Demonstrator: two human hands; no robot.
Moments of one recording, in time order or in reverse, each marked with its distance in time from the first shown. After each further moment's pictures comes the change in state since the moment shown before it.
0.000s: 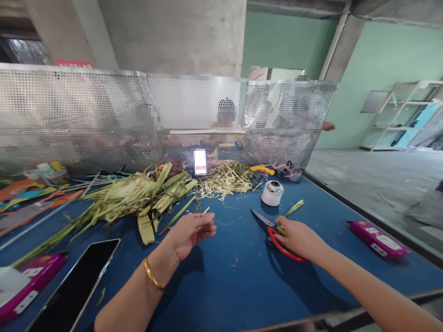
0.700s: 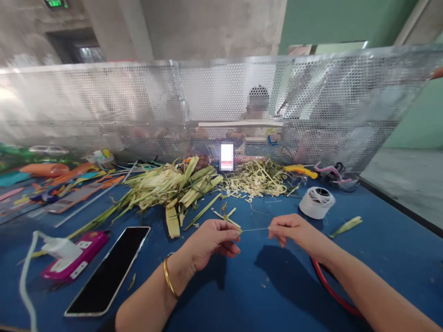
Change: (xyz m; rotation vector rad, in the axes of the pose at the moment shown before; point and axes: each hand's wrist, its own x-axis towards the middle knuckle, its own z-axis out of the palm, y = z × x) left_hand 0.001 -0.008 -0.019 0.194 -0.099 -0.034; right_hand 0.057 -0.069 0.008 0.839 -0.329 -0.354
